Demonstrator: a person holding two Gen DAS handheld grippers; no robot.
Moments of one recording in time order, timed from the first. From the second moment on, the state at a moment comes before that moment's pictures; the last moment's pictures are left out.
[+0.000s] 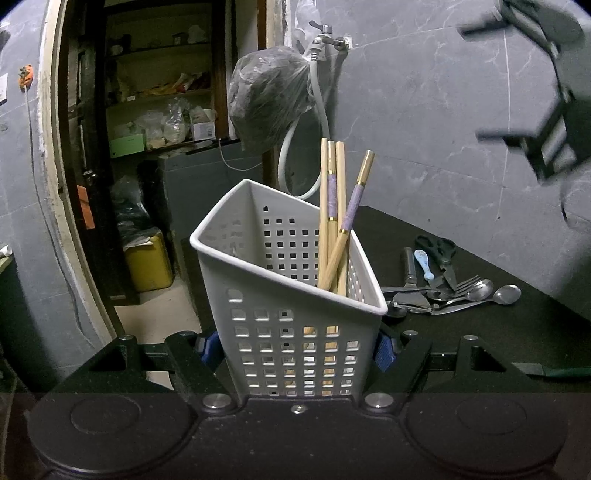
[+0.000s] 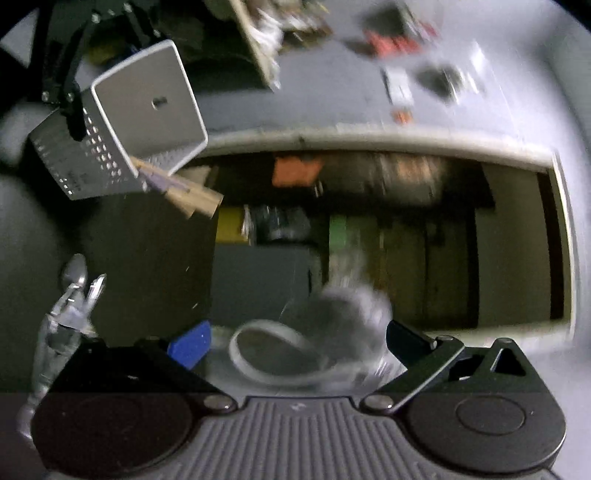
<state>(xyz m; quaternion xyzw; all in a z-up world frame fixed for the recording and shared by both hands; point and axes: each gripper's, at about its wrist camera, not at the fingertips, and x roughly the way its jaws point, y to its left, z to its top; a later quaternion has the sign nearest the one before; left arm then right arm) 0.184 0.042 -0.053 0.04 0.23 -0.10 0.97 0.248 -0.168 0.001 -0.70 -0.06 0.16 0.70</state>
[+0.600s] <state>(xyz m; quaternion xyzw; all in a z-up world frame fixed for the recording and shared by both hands) 0.181 0.036 -0.048 0.05 0.24 -0.08 0.97 0.227 -0.232 -0.037 -0.17 0.26 0.08 0.95</state>
